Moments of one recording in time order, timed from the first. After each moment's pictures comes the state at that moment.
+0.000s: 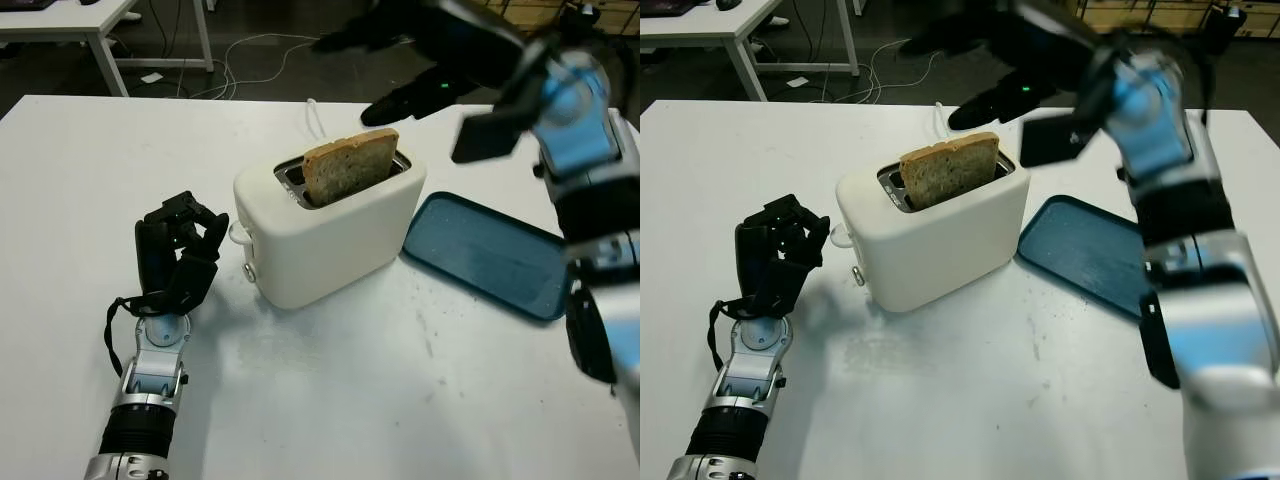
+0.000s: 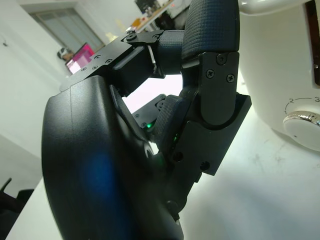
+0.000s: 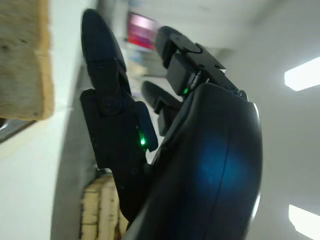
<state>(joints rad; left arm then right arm) -0.23 0.14 0.09 0.32 0.24 -0.38 0.31 -0.85 -0.53 0.06 0.53 -0.38 -0.72 0.20</state>
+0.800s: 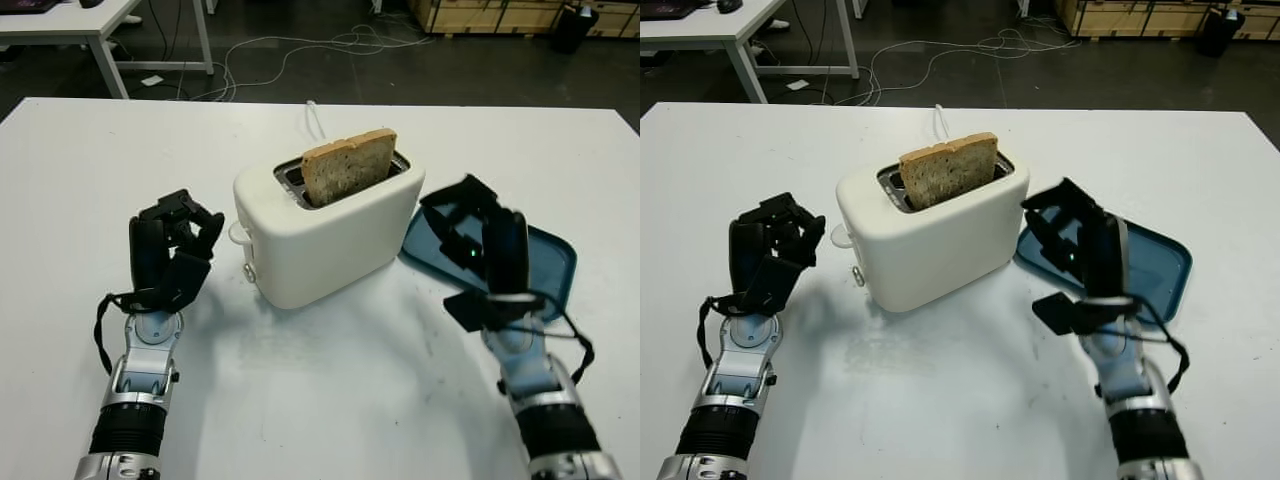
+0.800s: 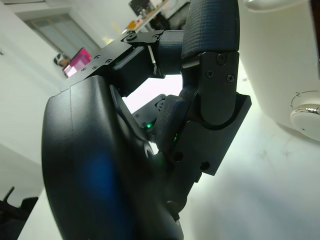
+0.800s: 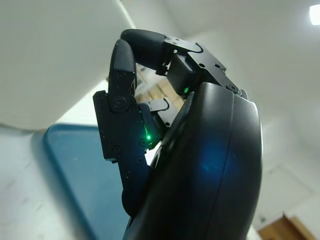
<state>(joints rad) -0.23 0.17 0.10 0.30 0.23 -0.35 0.25 -0.19 -0.24 -0.02 0.35 -0.42 -0.57 -0.39</state>
